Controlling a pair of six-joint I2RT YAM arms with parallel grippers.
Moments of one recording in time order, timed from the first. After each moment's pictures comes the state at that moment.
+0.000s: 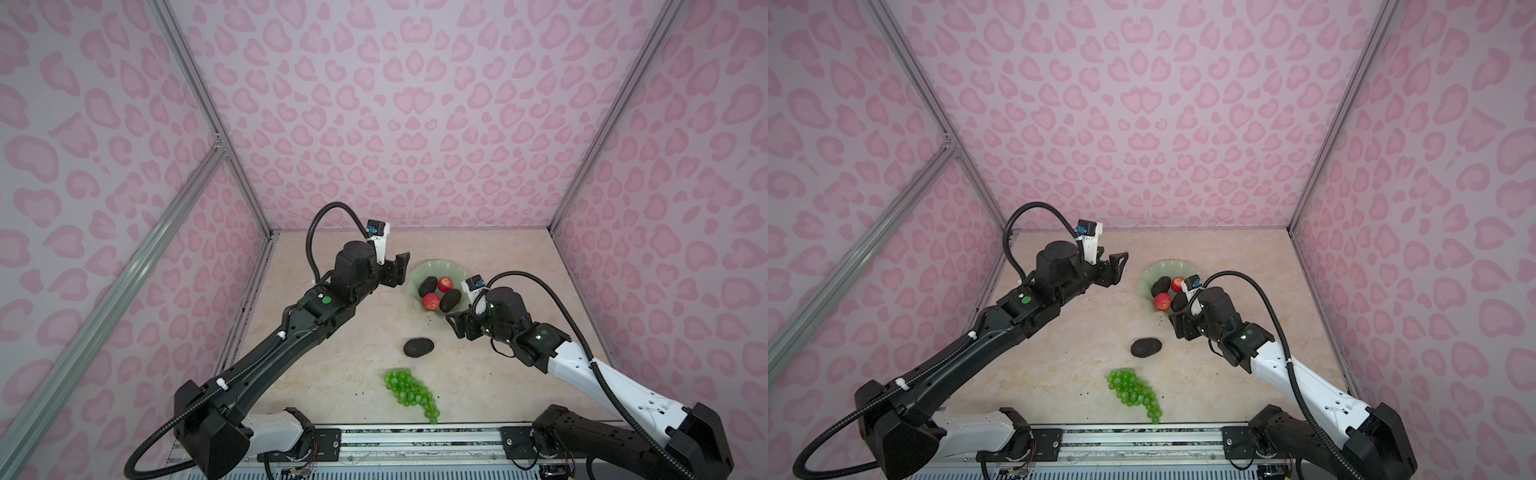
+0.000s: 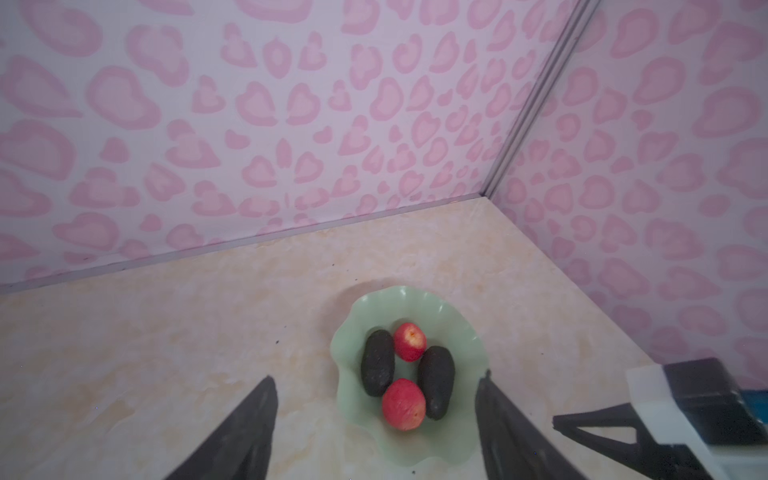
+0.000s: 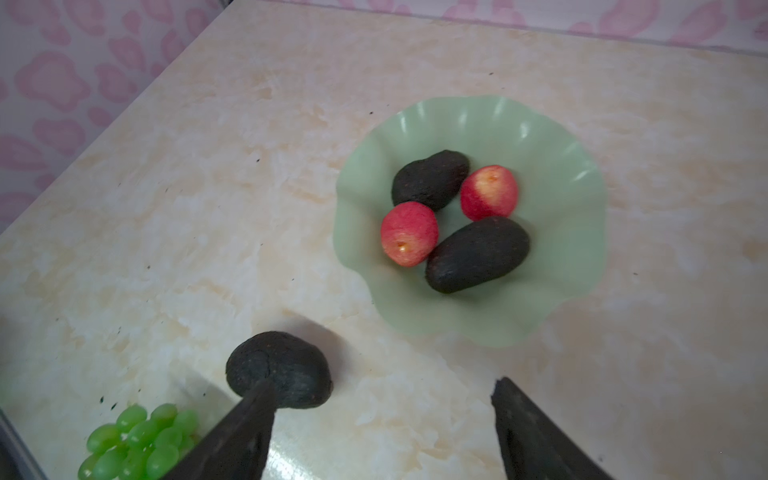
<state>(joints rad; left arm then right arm) -0.65 1.23 1.14 -0.22 -0.15 -0.24 0.64 1.10 0.74 -0.32 -0.03 0.20</state>
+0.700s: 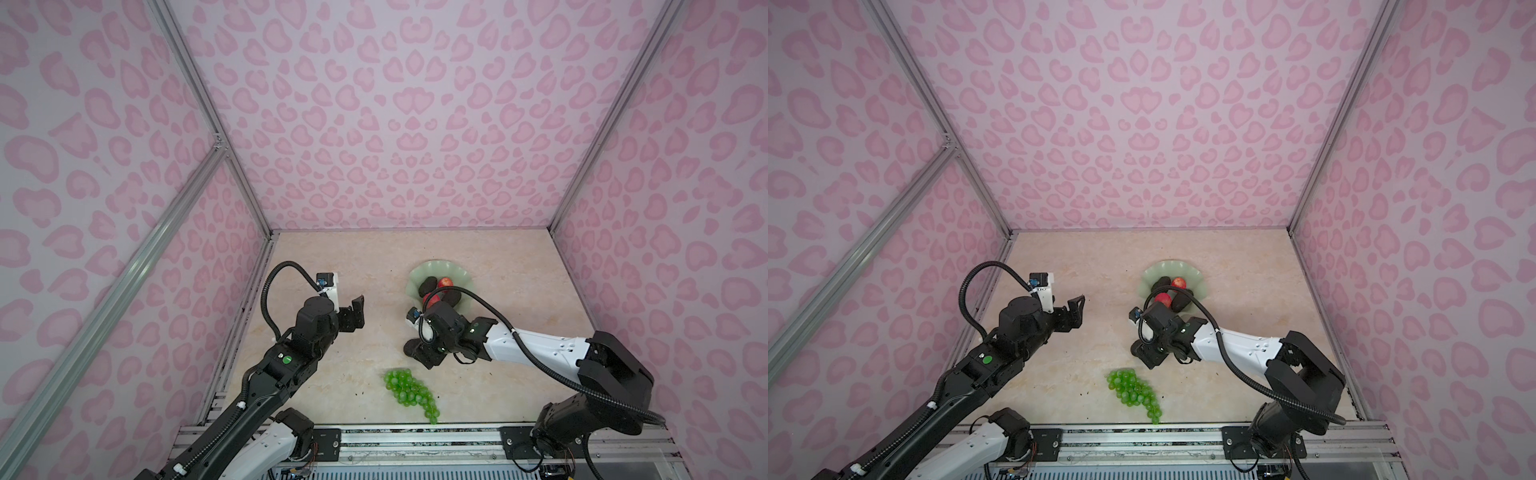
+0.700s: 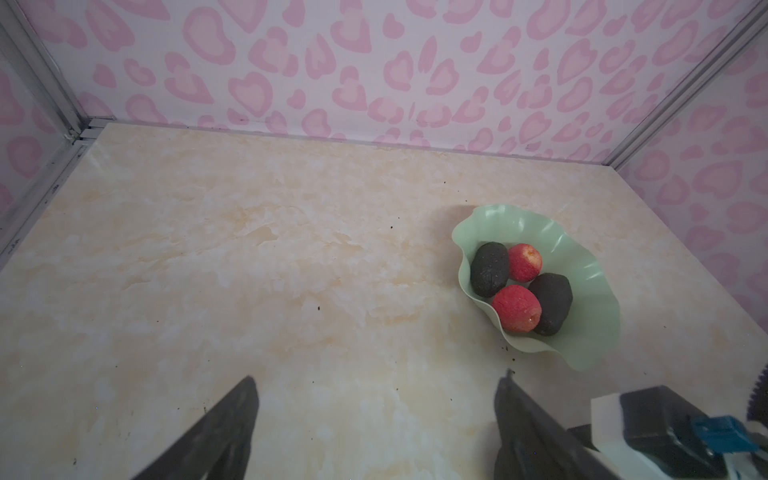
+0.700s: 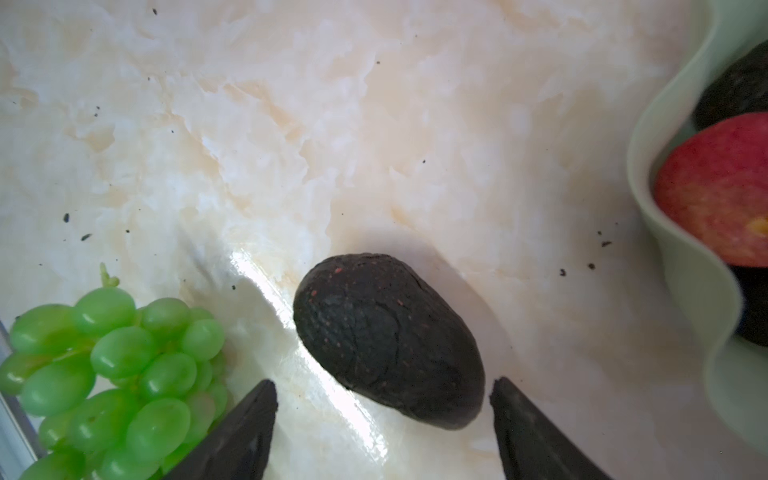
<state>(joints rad) -0.53 0.81 0.69 -0.31 -0.25 -0.35 0.88 1.55 0.90 -0.38 -0.05 0.05</state>
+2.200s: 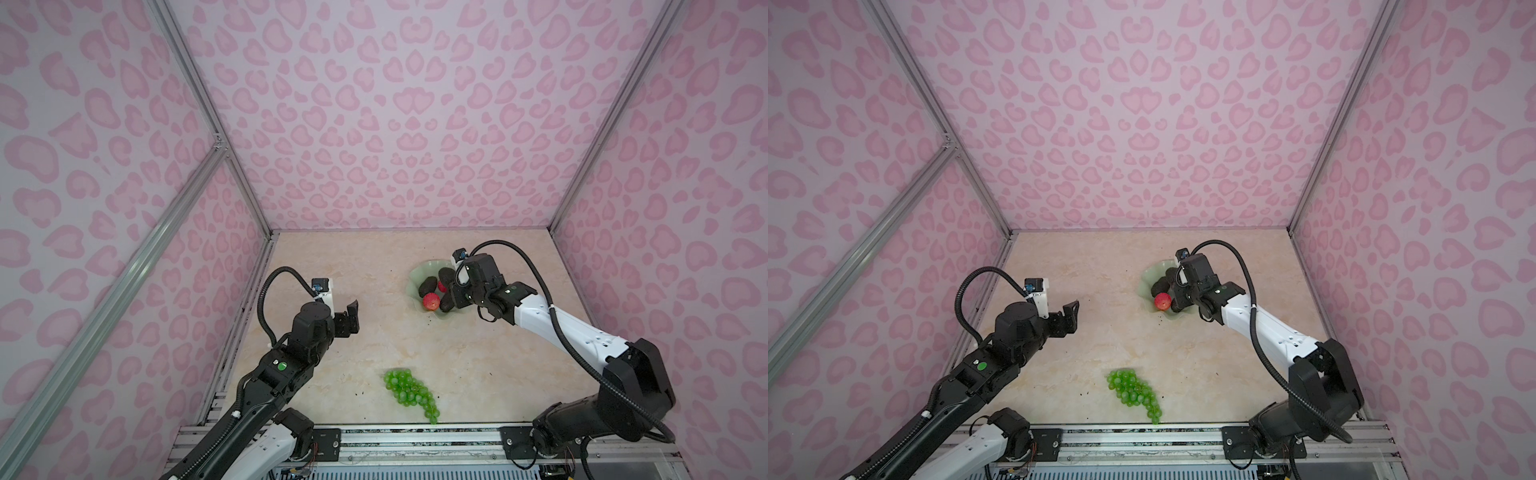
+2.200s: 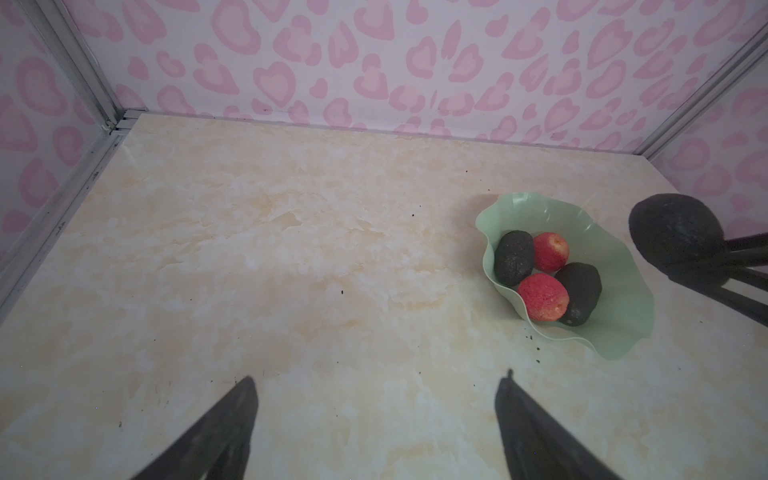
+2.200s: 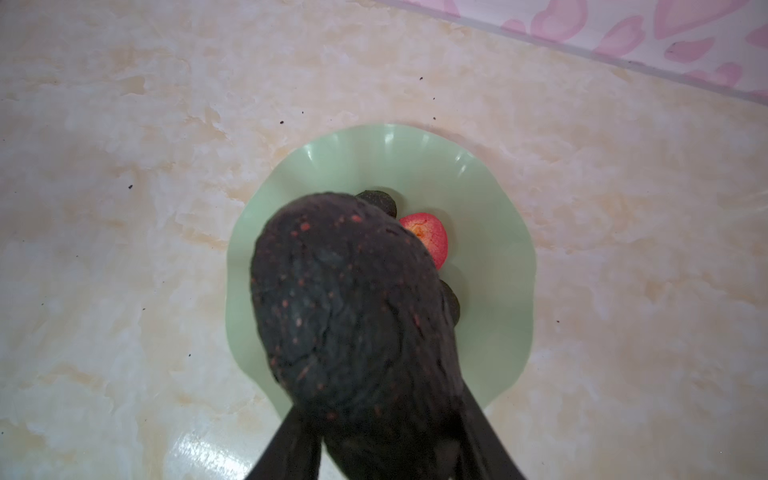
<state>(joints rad) -0.52 0.76 0.67 -0.37 -0.28 -0.34 0.51 1.51 1.11 -0.41 0.09 0.14</state>
